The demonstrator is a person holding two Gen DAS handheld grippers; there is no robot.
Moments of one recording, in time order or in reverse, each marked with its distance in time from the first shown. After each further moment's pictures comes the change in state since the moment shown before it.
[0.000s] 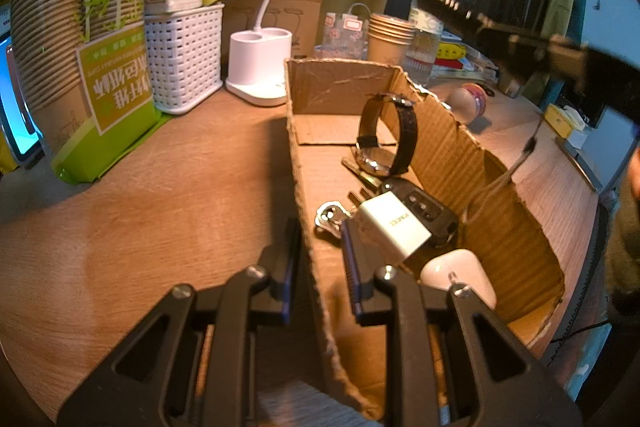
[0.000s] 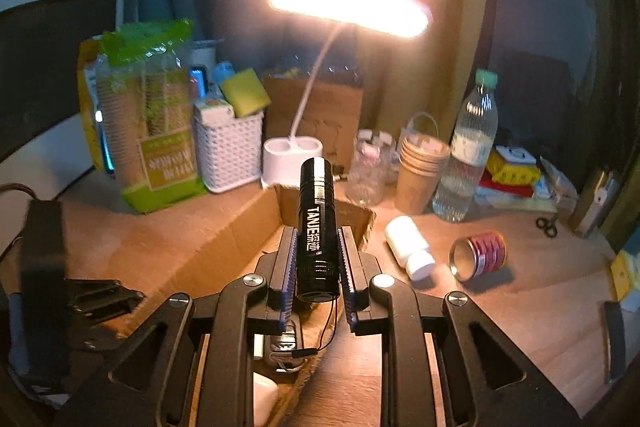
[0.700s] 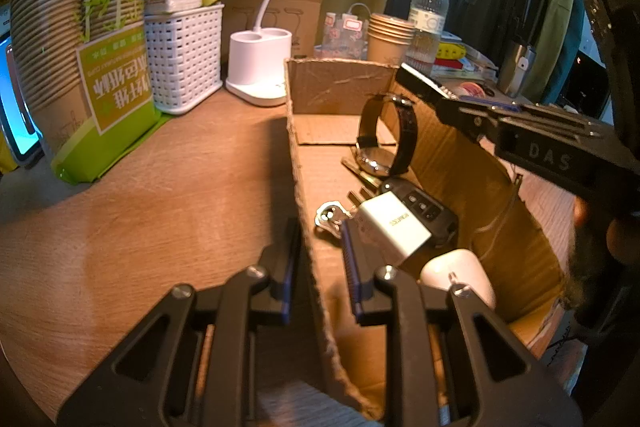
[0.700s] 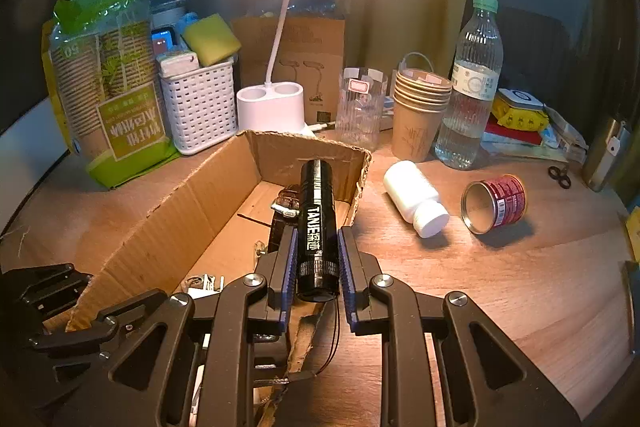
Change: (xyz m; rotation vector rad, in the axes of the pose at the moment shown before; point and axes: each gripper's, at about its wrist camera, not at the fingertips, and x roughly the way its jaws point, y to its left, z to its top) left arm 0.000 0.000 0.000 0.000 0.000 0.000; right arm 0.046 -0.008 -0.023 0.056 0.128 -0.028
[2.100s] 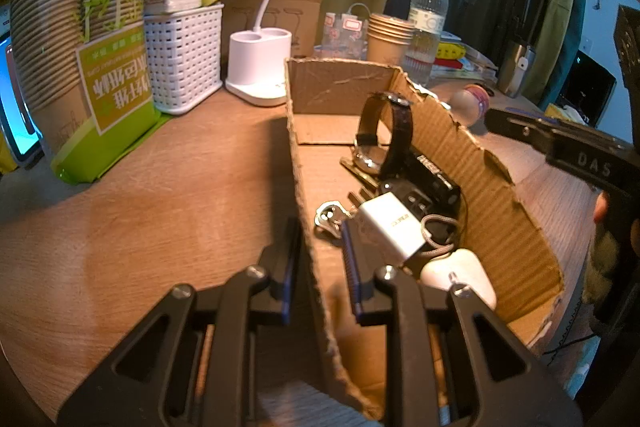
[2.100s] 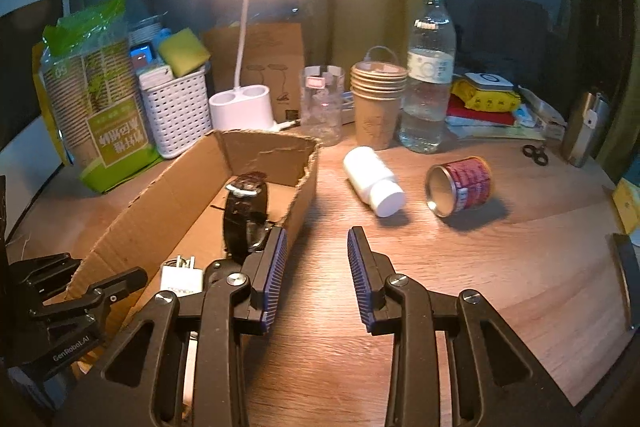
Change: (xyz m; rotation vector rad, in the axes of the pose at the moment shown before) left arm -0.001 -0.002 -0.001 0.002 0.000 0.000; right arm -0.027 -0.039 -0.017 0.089 -0.022 -0.024
